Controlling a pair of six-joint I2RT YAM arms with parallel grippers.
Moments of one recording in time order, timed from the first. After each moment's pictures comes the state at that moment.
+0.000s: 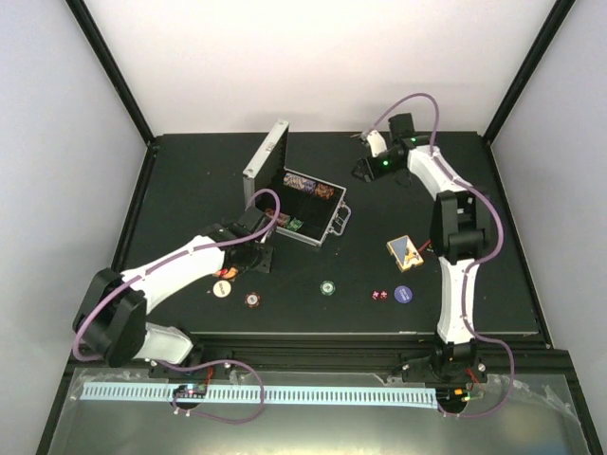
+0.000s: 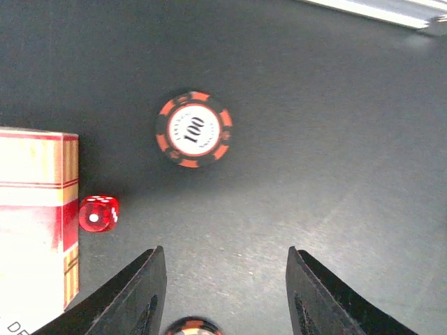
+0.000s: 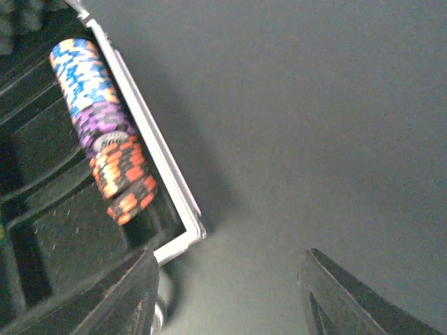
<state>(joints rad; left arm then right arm) -0.62 1.35 0.86 -0.68 -0.05 -0.46 0.17 2.19 1.87 -0.70 -0.51 -0.27</state>
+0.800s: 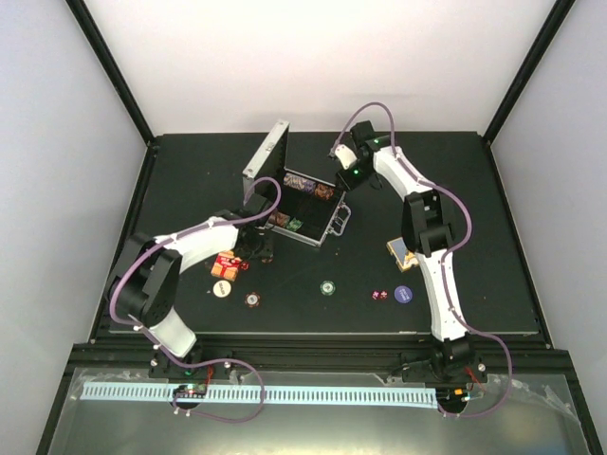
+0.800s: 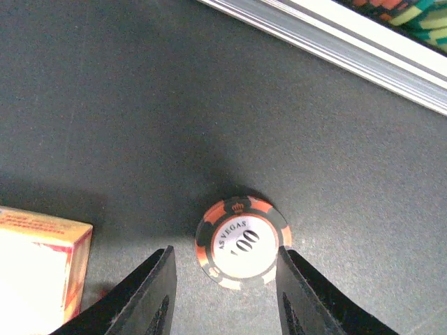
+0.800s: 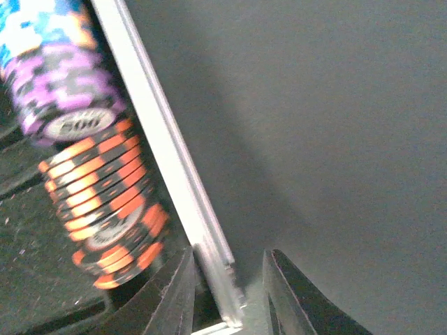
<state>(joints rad) -0.49 1.62 0.95 -0.57 -0.05 -0.52 0.32 2.49 2.23 -0.91 -0.30 -0.33</state>
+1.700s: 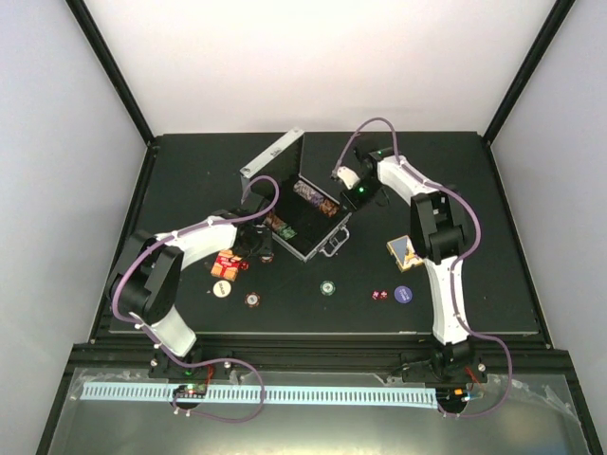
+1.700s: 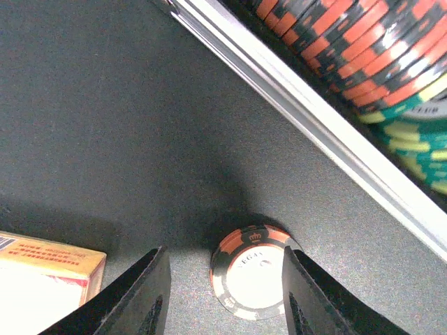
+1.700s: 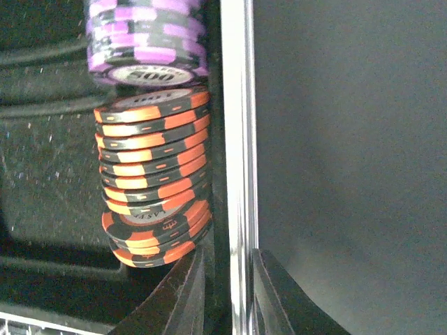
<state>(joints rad) -0.46 1.65 0.95 -0.52 -0.05 -0.51 0.34 2.34 1.95 -0.96 -0.39 -0.40</state>
